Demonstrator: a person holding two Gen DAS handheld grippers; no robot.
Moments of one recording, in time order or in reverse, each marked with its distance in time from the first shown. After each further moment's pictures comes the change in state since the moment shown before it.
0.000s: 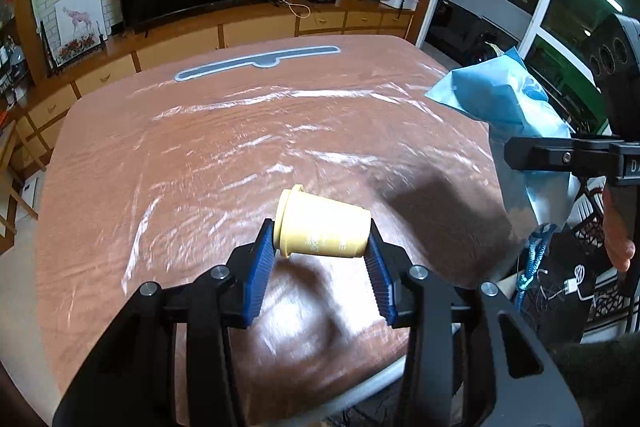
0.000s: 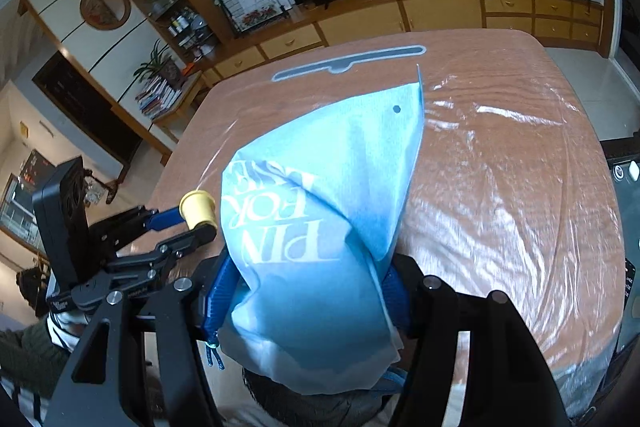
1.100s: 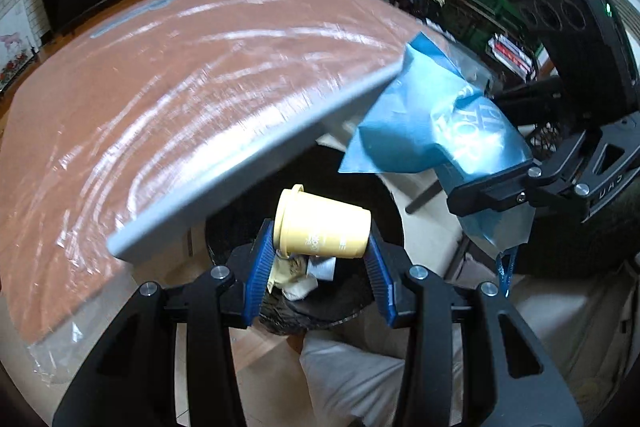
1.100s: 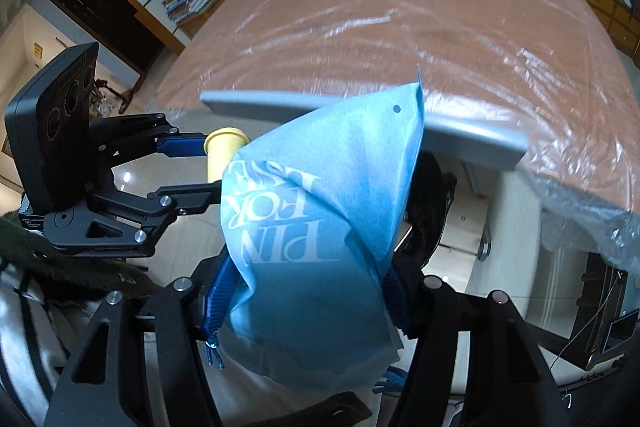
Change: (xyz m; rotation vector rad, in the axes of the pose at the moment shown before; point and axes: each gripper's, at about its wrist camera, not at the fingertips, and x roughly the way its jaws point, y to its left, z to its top) left arm -0.025 -0.075 -0.110 0.208 0.183 -0.180; right arm -0.008 0.037 -0.141 -0.127 0.287 0.038
